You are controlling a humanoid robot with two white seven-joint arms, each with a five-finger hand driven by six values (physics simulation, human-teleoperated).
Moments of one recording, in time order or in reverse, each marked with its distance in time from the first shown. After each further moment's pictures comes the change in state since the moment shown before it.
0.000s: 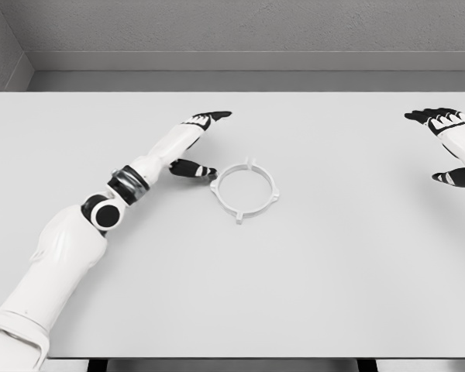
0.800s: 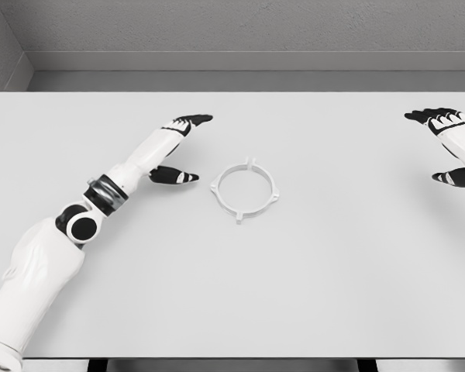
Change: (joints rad) left arm 0.100 0.096 0.013 -0.164 0.022 0.000 0.002; right arm 0.000 0.000 0.000 0.000 0.000 0.000 0.000
